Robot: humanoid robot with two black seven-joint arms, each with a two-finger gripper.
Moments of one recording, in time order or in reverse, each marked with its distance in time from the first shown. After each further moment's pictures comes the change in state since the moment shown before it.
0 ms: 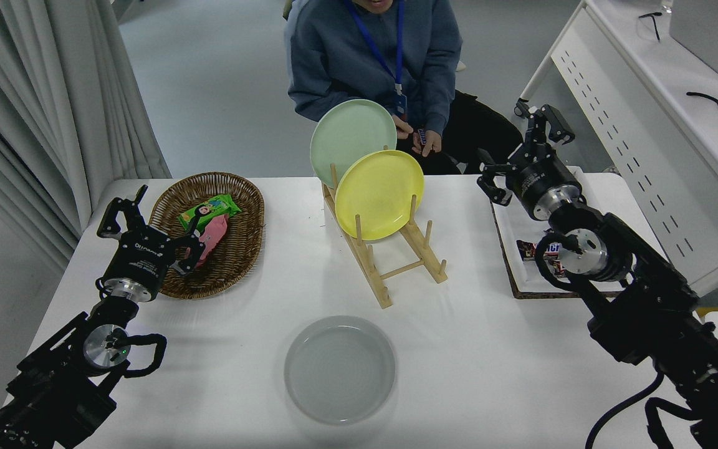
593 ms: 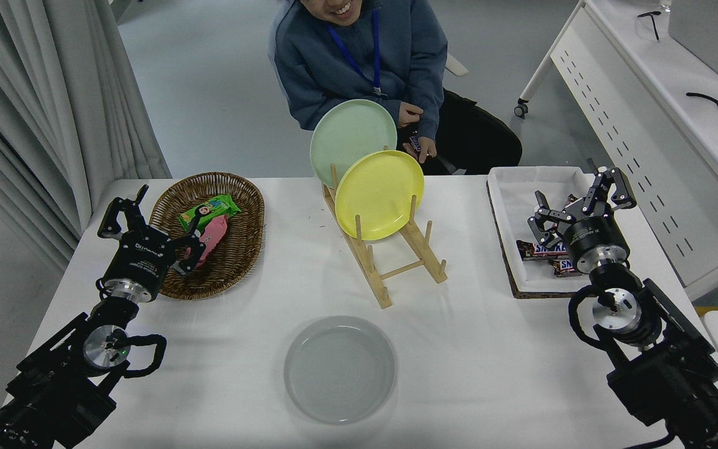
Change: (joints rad) left arm 0.000 0.000 0.000 0.000 0.000 -0.001 0.000; right arm -0.141 0.059 0.182 -0.065 -0.027 0.098 0.090
